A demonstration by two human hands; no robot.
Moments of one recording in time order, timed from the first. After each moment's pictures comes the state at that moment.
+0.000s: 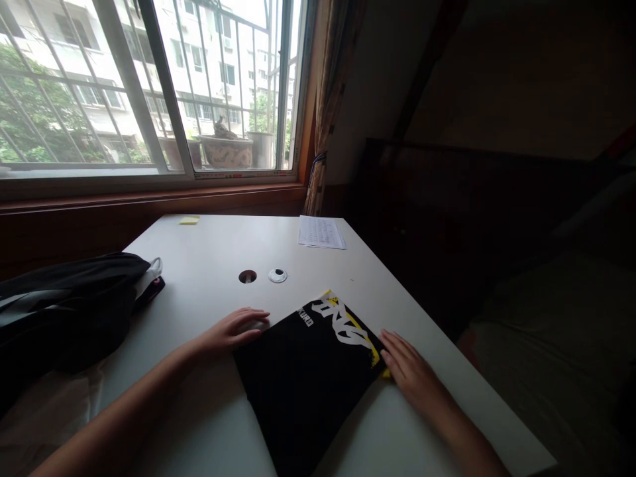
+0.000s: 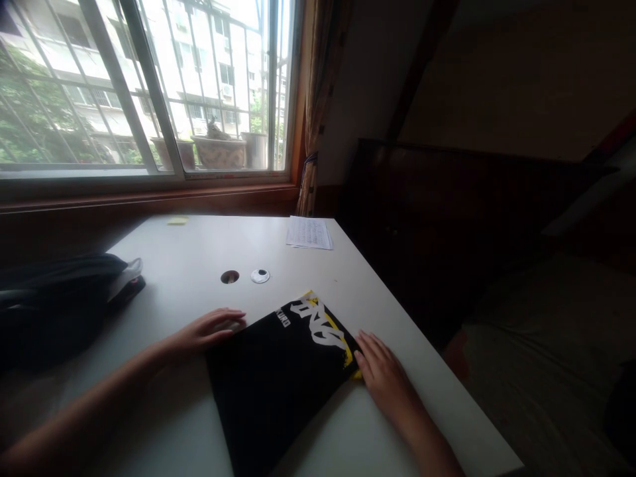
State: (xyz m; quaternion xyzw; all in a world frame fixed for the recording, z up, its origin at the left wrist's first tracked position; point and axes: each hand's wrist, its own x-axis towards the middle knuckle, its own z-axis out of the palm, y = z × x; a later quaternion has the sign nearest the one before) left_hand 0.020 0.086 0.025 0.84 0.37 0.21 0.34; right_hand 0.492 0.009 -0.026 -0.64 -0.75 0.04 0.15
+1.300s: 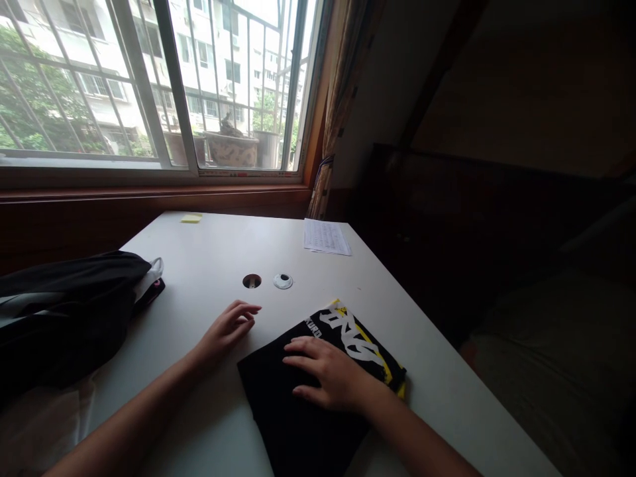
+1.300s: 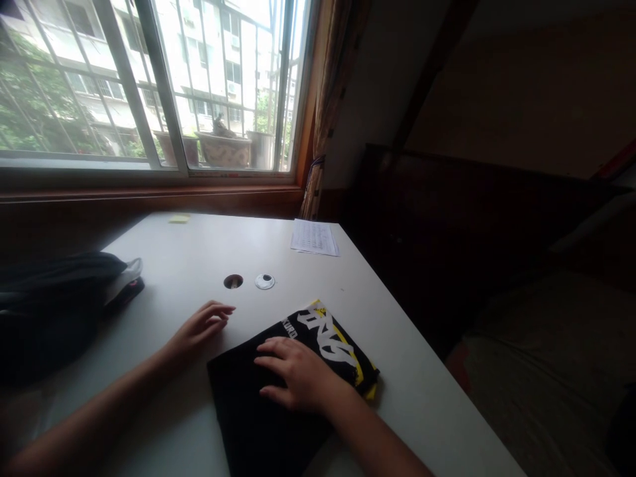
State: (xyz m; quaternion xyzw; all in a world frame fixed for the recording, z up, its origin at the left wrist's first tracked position) left_hand 0.011 0.090 0.008 0.72 0.42 0.41 0.37; right_hand 0.312 0.050 0.042 -0.30 -0.93 0.19 0.11
